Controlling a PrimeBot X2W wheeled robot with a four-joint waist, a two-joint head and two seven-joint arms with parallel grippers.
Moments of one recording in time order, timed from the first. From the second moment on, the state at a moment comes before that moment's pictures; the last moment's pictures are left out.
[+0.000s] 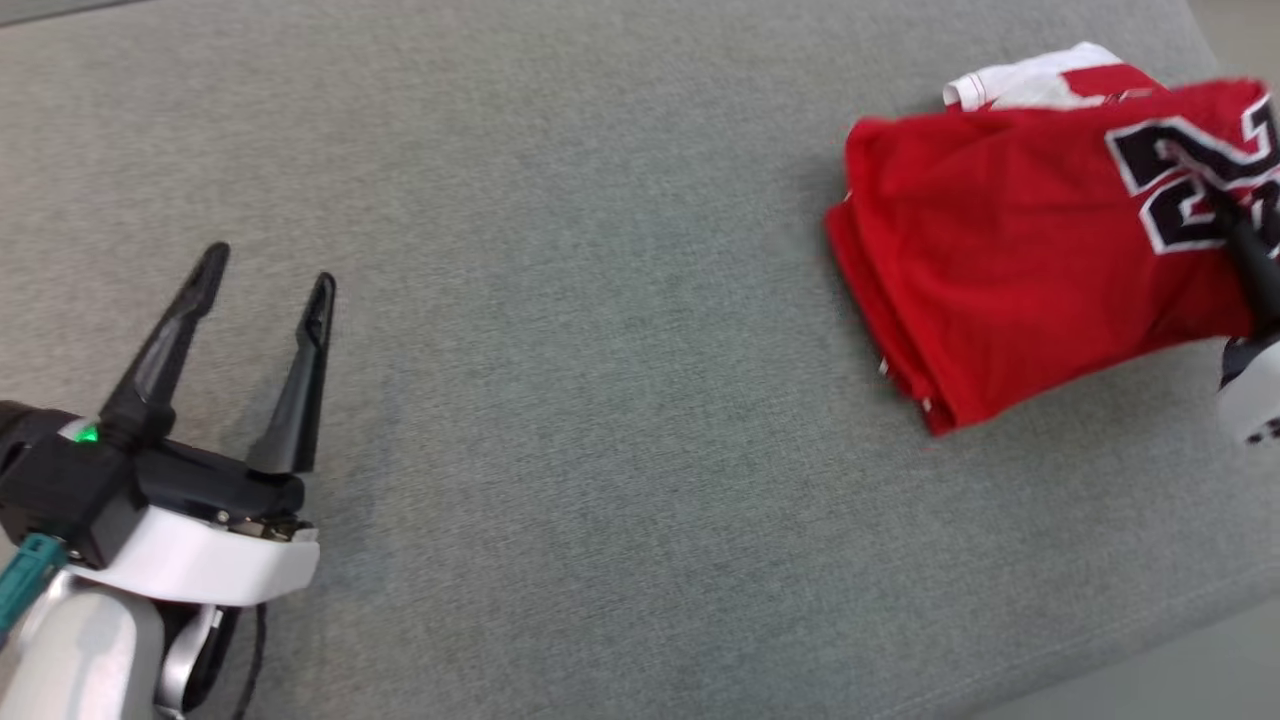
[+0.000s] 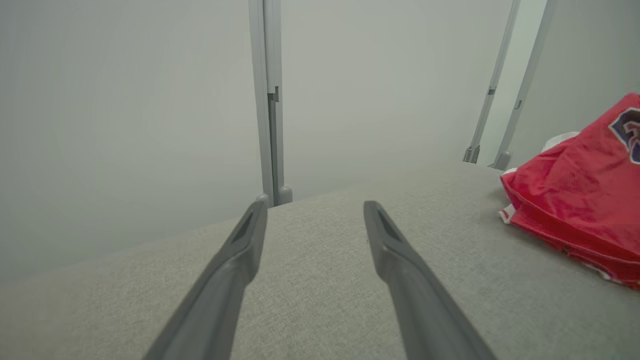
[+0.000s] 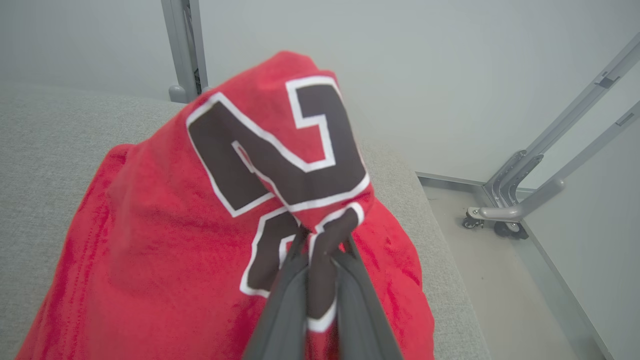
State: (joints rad) left arm -0.18 0.32 -0.11 -0.15 -0.28 -0.09 -0.17; right arm -0.45 -0.50 0.14 0.20 0.43 0.13 0.06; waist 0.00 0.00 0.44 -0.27
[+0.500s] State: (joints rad) left arm -0.19 0.37 -0.11 -0.21 -0.26 -0.09 -0.11; right arm -0.66 -0.55 0.18 0.40 0.44 0.13 0.04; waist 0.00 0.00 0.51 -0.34
